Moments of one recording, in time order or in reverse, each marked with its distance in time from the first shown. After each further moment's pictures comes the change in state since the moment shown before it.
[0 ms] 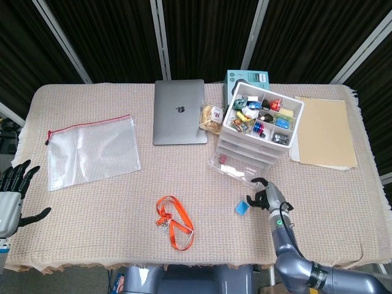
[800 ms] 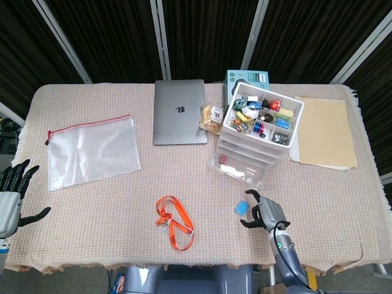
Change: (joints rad) left arm 0.003 -0.003 -0.002 0.002 0.003 0.010 0.001; right arm -0.080 -0.003 -0.242 -0.084 -0.386 0.099 -0.100
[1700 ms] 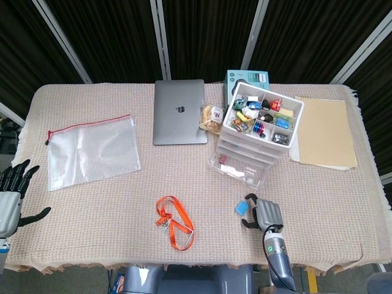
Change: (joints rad) left arm -0.001 0.002 0.000 -0.003 -0.001 -0.004 -0.002; right arm -0.052 -0.175 -0.024 0.212 -0.098 0.062 -0.125
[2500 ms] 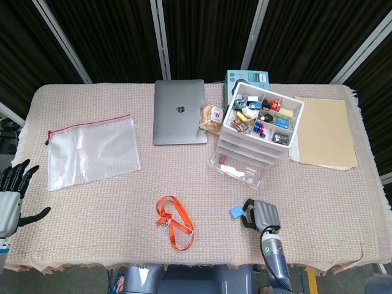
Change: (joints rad) left arm 0.000 0.001 0.000 -0.001 -0.001 -0.002 -0.002; right arm -0.032 -0.035 0.027 0.015 -0.007 -0.016 -0.026
